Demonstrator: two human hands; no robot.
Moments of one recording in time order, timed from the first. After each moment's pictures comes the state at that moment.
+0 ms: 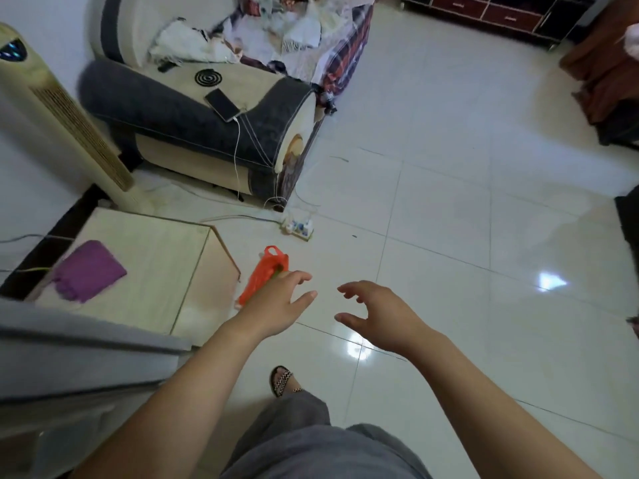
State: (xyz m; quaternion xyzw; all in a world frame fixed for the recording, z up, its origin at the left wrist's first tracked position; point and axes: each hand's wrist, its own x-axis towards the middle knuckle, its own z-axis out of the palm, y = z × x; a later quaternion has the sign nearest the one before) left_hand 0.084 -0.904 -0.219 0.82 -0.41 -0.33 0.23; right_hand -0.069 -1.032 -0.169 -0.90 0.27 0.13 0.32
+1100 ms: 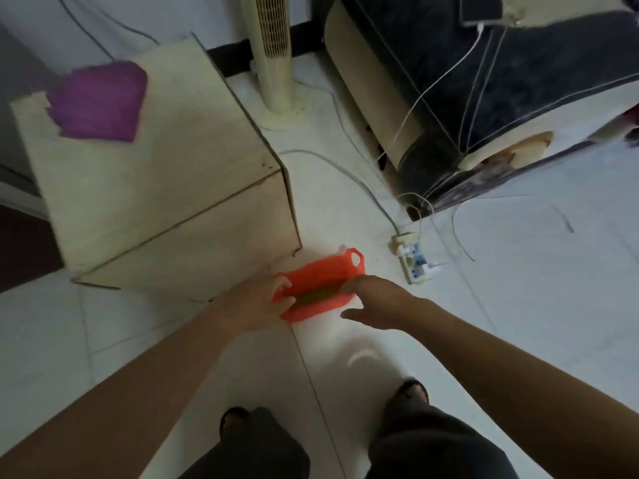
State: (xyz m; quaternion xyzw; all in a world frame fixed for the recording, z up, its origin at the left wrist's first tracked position) left_hand 0.256 -0.962 -0.615 0.91 -0.01 -0.34 0.25; right_hand 0.284 -1.195 -0.607 -0.89 -0.24 0.37 0.15
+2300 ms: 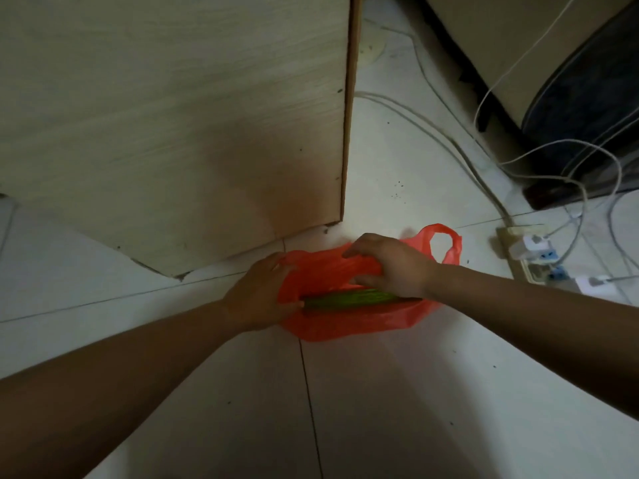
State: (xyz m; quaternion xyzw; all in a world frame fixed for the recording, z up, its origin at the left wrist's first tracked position) left_hand 0.244 -0.918 -0.970 0.95 0.01 -0.23 0.21; right_hand 0.354 -1.149 -0.960 -0.86 -0.39 0.25 0.22
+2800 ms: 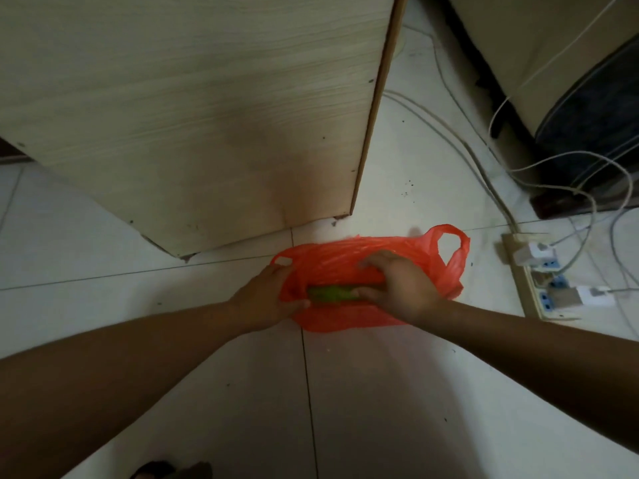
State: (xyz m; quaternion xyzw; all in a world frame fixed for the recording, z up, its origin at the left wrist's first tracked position) left_hand 0.220 -0.921 -0.979 0.90 0.09 -0.27 0.32; right_hand 0.311 -1.147 -0.971 -0.91 -0.30 0.19 0.21
